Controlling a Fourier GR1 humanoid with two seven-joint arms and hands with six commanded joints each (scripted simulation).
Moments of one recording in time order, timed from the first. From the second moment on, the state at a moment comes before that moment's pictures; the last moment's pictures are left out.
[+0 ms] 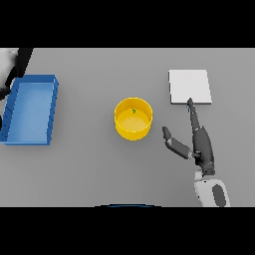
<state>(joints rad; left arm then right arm) -1.68 0.47 -0.81 -0.23 -0.57 -0.11 0.01 0.07 -0.02 0.16 -1.68 0.33 -0.11 -0.12</state>
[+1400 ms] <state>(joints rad) -0.70 0.77 -0.52 -0.89 0.36 0.47 0.51 0.05 -0.05 0.14 -1.65 0.25 -0.03 -0.15</state>
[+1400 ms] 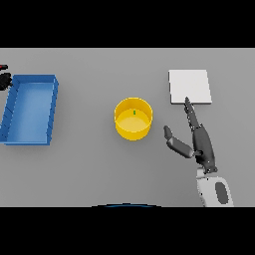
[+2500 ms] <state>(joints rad) -0.61 0.88 -0.63 -1.05 0.40 0.27 0.38 0.04 -0.06 0.17 -1.68 0.32 -0.05 -0.09</state>
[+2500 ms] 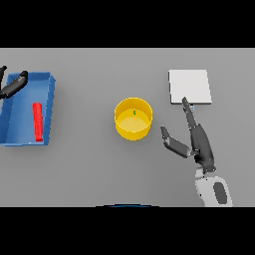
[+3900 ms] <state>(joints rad) -0.57 0.89 -0.60 -1.10 0.45 0.28 0.34 -0.67 -0.36 0.71 -1.21 0.92 0.44 -0.20</state>
